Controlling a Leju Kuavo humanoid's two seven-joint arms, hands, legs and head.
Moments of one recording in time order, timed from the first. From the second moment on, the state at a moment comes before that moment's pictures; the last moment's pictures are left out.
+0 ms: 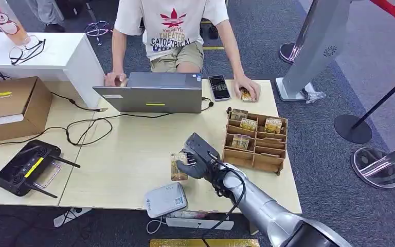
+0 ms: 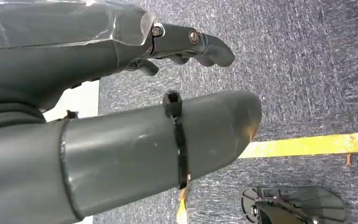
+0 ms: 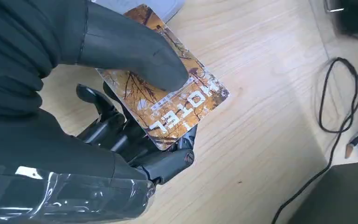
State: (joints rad) left arm -0.06 -0.19 0.93 -0.17 -1.22 0.36 -0.06; right arm -0.66 0.10 0.79 -0.49 -0.38 0.22 -0.23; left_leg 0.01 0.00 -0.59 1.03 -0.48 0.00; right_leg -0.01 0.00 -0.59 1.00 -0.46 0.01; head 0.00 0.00
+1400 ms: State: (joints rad) left arm -0.06 -0.19 0.93 -0.17 -1.21 0.38 -0.10; right arm -0.60 0.14 0.82 -0.45 -0.31 0.32 -0.17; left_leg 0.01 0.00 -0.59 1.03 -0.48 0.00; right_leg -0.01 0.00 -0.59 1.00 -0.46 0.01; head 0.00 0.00
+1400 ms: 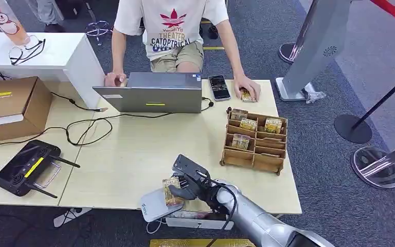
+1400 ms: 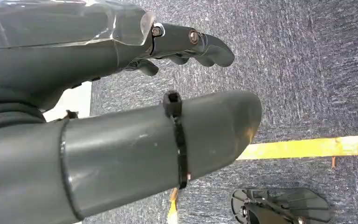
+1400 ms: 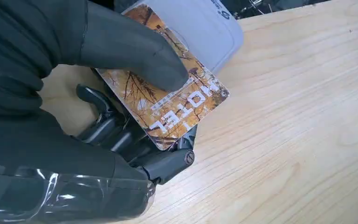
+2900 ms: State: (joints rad) left arm -0.06 -0.20 0.98 -0.17 -1.20 0.38 -0.11; right arm -0.55 0.13 0.88 -0.60 -0.15 0.07 -0.30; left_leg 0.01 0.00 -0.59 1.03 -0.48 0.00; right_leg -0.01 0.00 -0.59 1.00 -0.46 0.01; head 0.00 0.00
